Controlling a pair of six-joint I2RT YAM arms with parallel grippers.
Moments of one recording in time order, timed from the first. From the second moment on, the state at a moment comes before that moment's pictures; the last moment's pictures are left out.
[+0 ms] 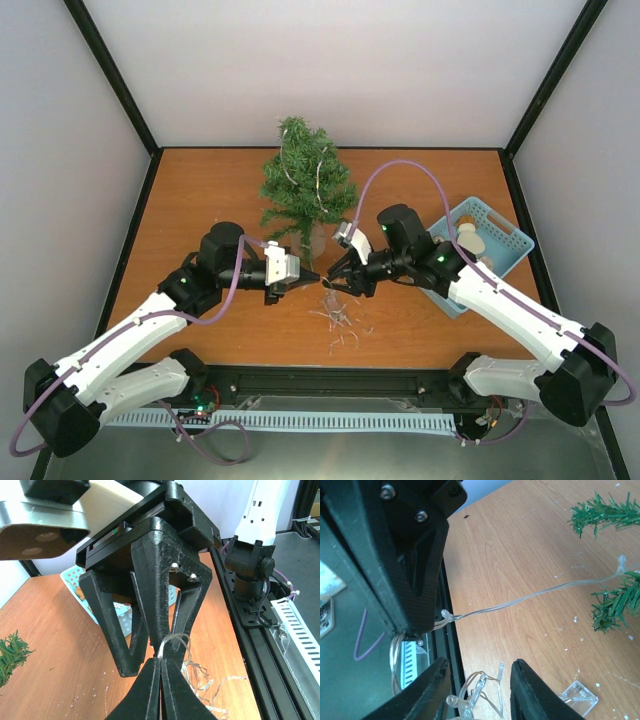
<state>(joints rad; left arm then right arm) -0.68 0.94 0.75 -0.19 0.78 0.46 0.73 1.19 1.00 -0.51 -0.70 -0.01</state>
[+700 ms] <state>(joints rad) -0.68 0.94 0.75 -0.24 0.76 0.49 0.74 0.90 0.97 -0.36 -0.45 0.07</state>
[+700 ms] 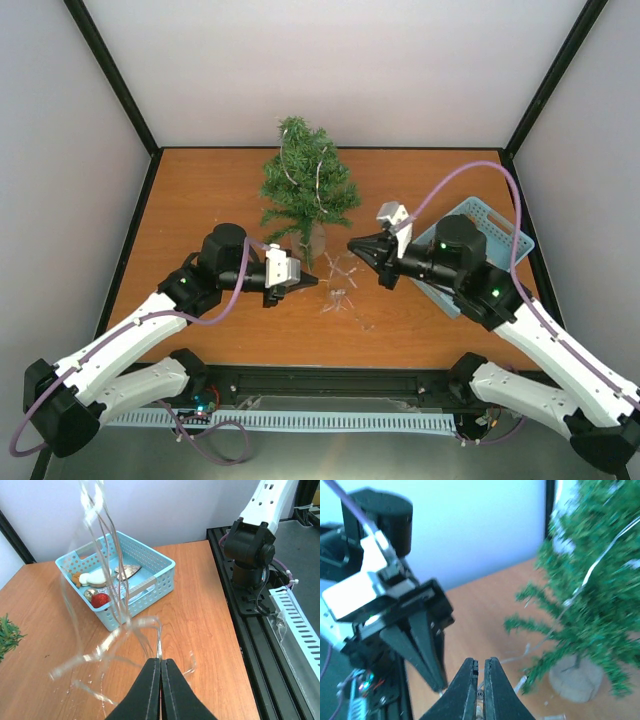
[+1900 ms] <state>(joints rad) -0.68 0.64 0.76 -0.22 0.22 0.45 0.67 0.67 0.84 -0.43 0.64 0.17</state>
